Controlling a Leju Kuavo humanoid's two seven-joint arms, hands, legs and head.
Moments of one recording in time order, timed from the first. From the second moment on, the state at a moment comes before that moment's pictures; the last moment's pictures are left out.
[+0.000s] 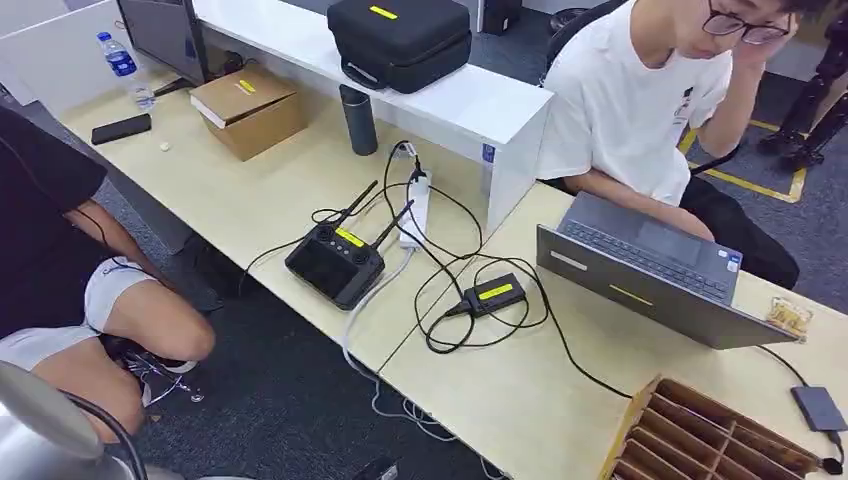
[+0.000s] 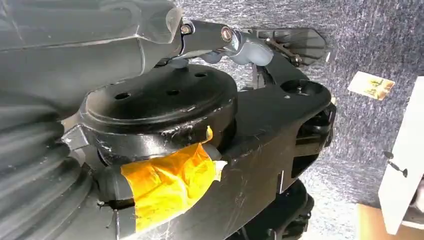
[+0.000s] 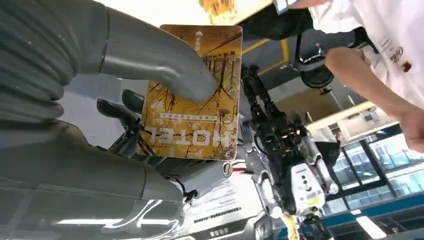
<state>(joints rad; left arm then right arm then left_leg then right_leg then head) -0.04 -0.05 -0.94 -0.13 1.18 -0.04 -0.15 -0.70 -0.39 0.55 -0.98 0.47 -0.17 -0.19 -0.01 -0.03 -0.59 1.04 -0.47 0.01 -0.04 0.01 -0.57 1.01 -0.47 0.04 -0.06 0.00</state>
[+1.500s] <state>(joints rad) -0.05 -0.08 -0.94 -0.13 1.23 0.05 -0.16 0.03 -0.36 -0.08 -1.20 0.55 -0.12 -0.40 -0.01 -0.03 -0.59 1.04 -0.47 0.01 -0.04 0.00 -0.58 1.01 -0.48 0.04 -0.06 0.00</state>
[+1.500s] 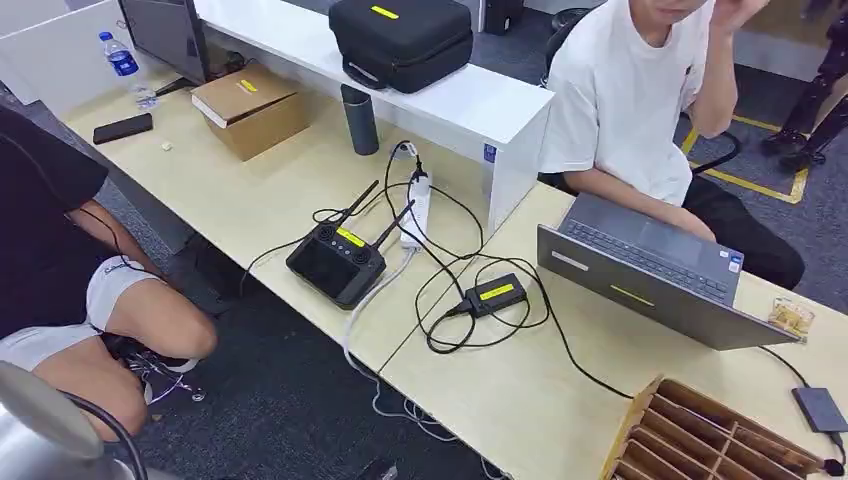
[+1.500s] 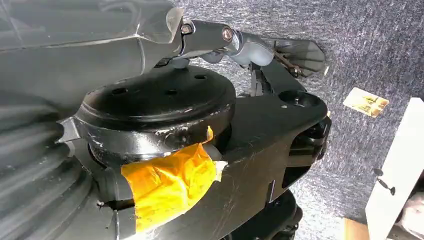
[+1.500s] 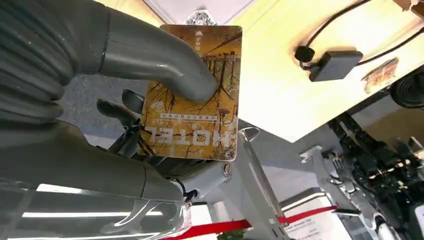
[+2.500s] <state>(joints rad) -0.05 -0.07 -0.96 -0.13 1.22 0.03 -0.15 -0.03 -0.28 -0.06 -0.99 0.62 -0.15 -0.41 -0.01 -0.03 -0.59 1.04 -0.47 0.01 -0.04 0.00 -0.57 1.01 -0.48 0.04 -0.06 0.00</state>
